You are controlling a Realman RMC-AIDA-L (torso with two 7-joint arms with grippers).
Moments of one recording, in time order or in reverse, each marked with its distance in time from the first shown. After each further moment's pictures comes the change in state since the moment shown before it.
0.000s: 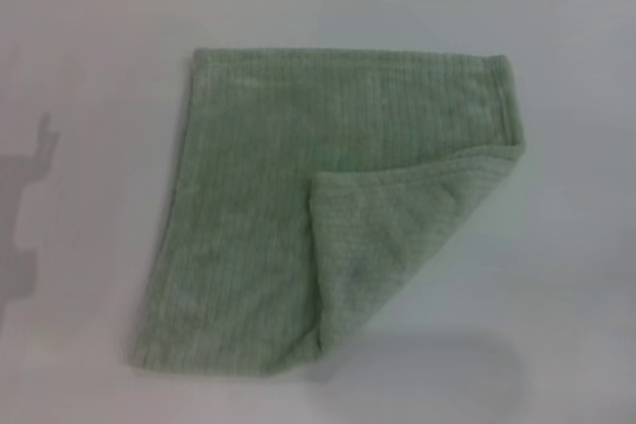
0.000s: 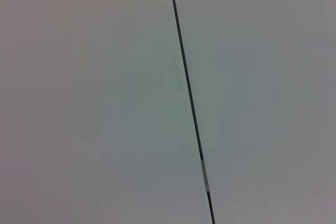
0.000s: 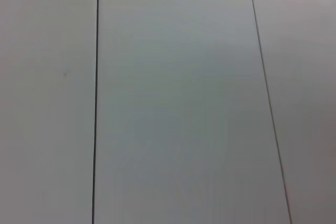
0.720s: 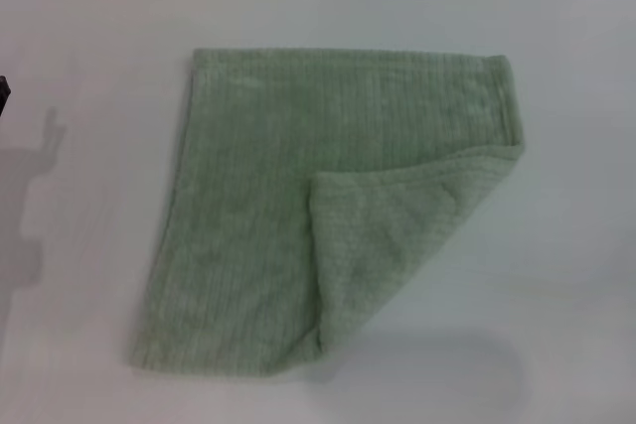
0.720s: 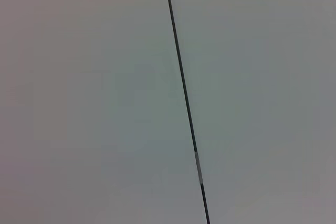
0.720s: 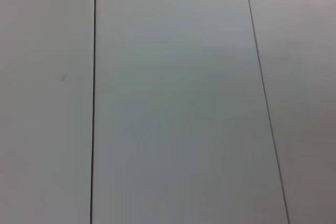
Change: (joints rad) left arm -0.024 0.000 -0.004 0.003 0.000 -0.042 0.000; right arm -0.003 0.000 0.001 0.003 0.001 -0.010 0.002
